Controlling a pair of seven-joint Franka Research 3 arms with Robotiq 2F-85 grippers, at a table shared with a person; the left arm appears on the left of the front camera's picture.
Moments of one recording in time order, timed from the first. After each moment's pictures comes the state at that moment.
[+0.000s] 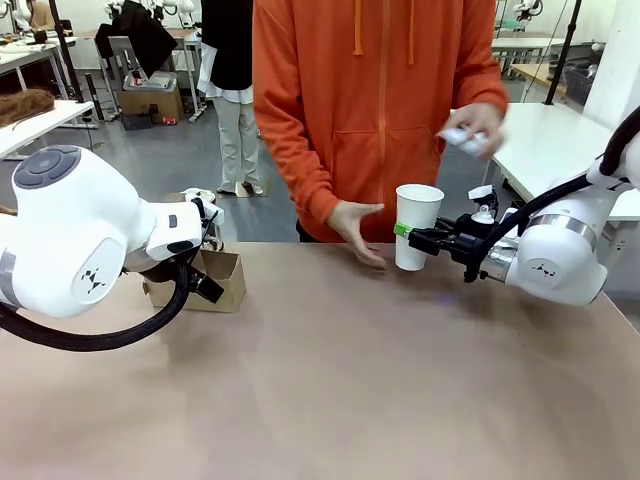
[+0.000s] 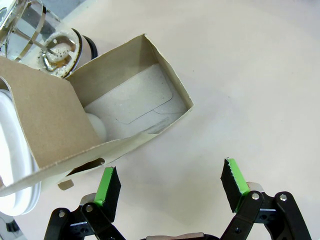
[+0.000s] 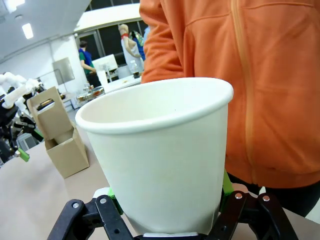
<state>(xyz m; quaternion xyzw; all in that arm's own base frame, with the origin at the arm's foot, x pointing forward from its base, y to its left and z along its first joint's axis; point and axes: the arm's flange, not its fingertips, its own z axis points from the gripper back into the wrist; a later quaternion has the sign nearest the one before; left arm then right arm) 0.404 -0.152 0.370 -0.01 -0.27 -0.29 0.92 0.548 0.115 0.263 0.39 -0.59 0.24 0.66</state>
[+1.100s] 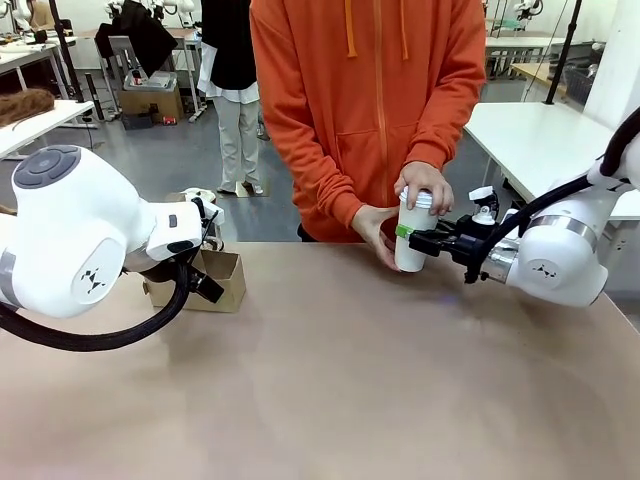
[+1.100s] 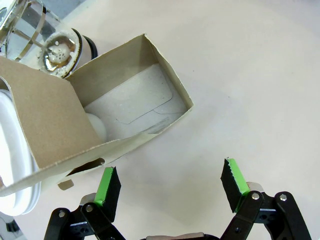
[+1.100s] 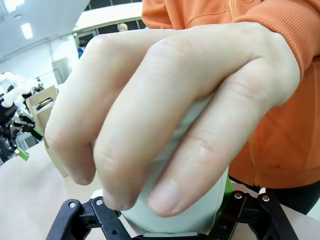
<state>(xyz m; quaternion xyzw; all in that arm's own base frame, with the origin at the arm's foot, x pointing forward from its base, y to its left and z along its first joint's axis) 0.404 -0.152 0.370 -0.01 -0.27 -0.29 0.92 0.548 0.113 0.261 0.39 -0.59 0.24 0.66</state>
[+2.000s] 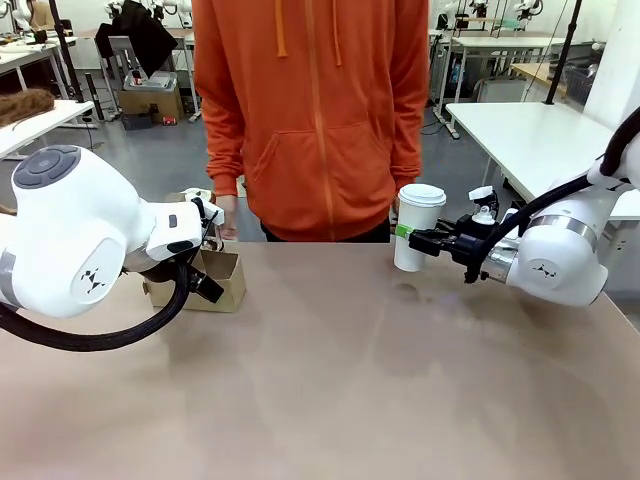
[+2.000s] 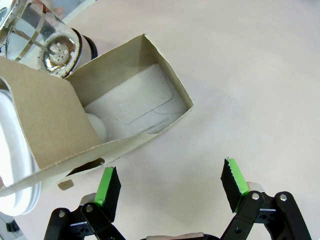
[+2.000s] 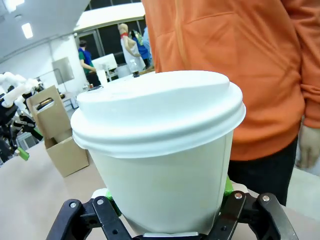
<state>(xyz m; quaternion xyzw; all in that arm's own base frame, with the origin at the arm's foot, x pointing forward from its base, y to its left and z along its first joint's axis) 0.404 -0.152 0.370 -0.01 -0.27 -0.29 0.92 0.548 0.113 0.261 0.39 -0.59 0.24 0.66</state>
